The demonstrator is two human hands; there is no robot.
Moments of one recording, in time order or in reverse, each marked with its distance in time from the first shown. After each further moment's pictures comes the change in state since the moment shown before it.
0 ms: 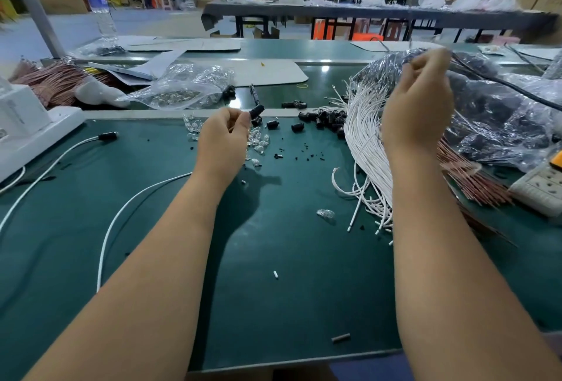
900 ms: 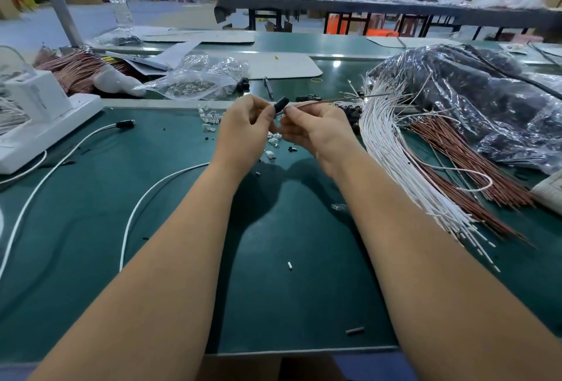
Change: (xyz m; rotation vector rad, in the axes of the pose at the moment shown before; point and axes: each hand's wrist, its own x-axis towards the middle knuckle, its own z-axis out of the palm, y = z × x) left_hand -0.001 0.005 0.003 -0.054 -0.049 0.035; right_hand -0.071 -0.048 0.057 0.958 -0.919 0.566
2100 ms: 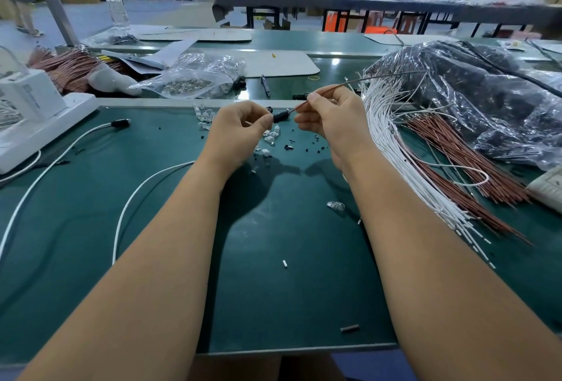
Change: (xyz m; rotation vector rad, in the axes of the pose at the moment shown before) left_hand 0.000 -0.006 -0.010 -0.028 -0.122 -0.026; right_hand 0.002 -0.007 -0.019 -0.112 0.148 -0.176
